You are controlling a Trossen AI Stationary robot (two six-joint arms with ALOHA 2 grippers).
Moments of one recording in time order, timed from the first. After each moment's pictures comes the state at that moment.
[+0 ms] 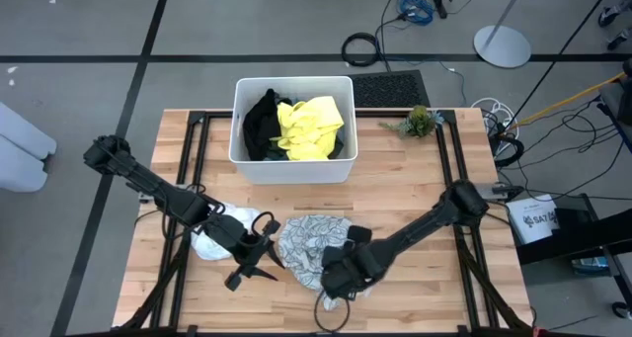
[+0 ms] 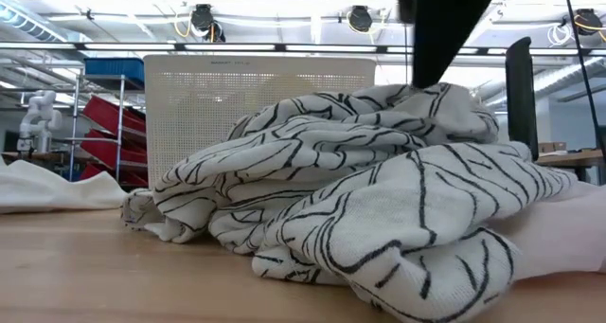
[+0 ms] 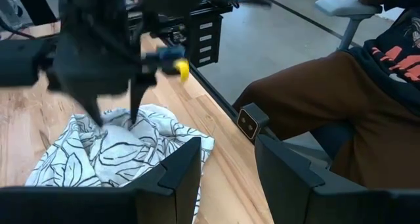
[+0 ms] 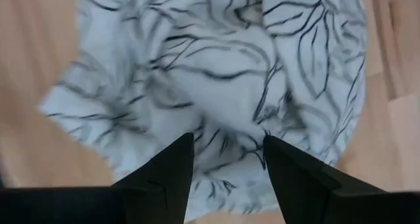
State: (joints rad) left arm -0.52 1.25 0.88 -0.06 0.09 0.01; right arm 0.51 2.10 1.84 -1.19 0.23 0.80
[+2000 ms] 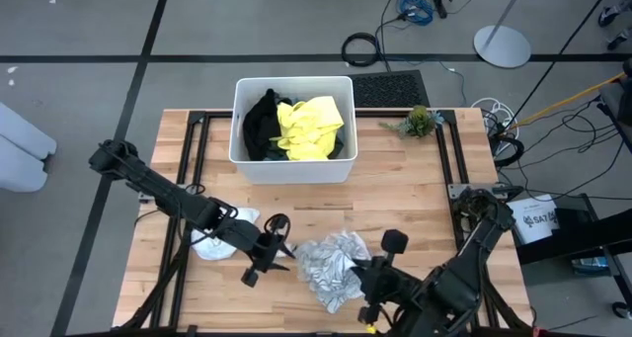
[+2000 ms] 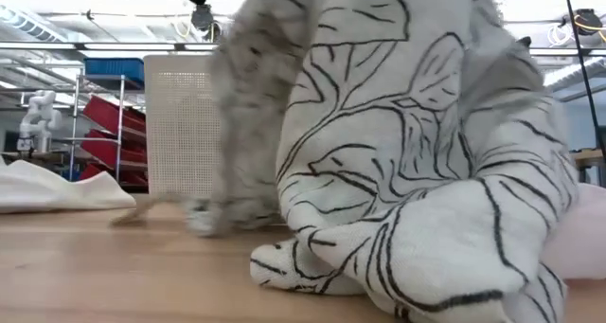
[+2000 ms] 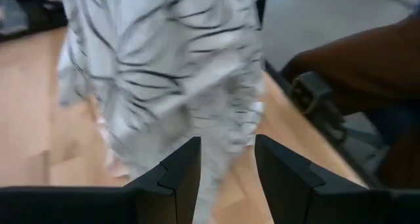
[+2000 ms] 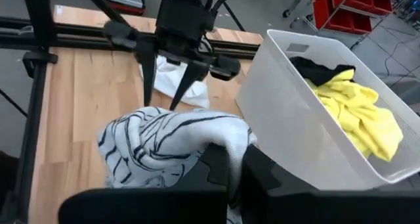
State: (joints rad) left arm -0.48 1.34 0.88 -0.08 -0.03 0.03; right arm 0.81 2.02 2.28 -1.41 1.04 0.76
